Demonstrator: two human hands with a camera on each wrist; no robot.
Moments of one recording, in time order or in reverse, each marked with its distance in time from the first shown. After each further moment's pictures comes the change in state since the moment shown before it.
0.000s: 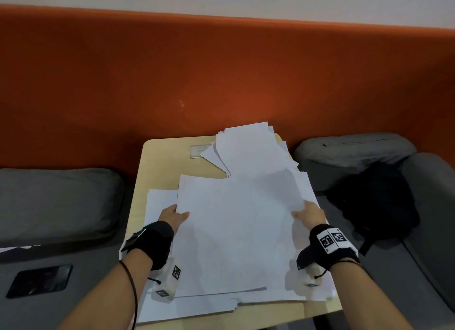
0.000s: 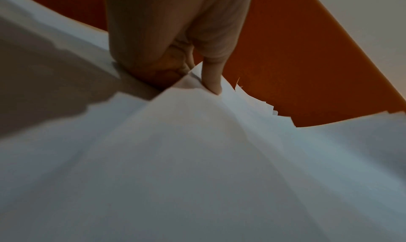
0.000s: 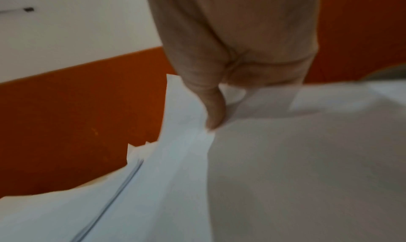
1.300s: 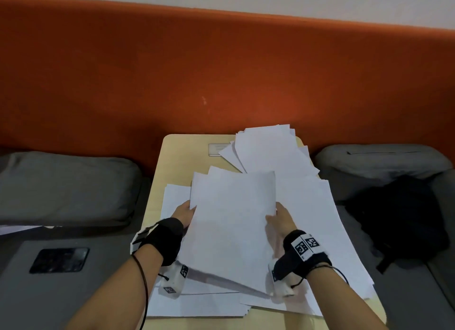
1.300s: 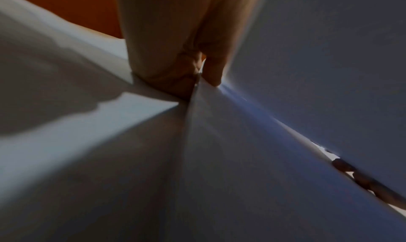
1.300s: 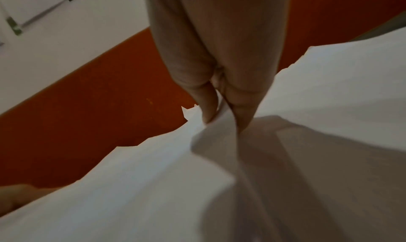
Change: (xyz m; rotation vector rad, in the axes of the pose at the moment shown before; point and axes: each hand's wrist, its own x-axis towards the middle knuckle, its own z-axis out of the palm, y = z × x) left_hand 0.020 -0.012 -0.007 -0.126 -0.113 0.006; right_hand -0.007 -0.052 0.084 0.280 -0.271 -0.112
